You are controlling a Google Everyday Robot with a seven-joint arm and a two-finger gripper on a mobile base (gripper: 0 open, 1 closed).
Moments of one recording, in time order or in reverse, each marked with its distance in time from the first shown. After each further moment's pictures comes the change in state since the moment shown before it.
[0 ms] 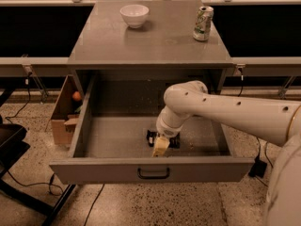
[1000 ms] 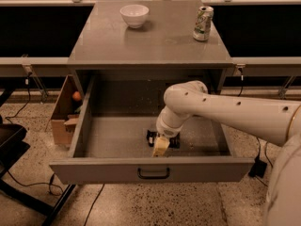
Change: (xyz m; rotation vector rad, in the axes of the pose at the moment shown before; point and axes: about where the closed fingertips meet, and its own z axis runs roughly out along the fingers) arm 0.000 0.000 0.000 0.000 0.000 0.000
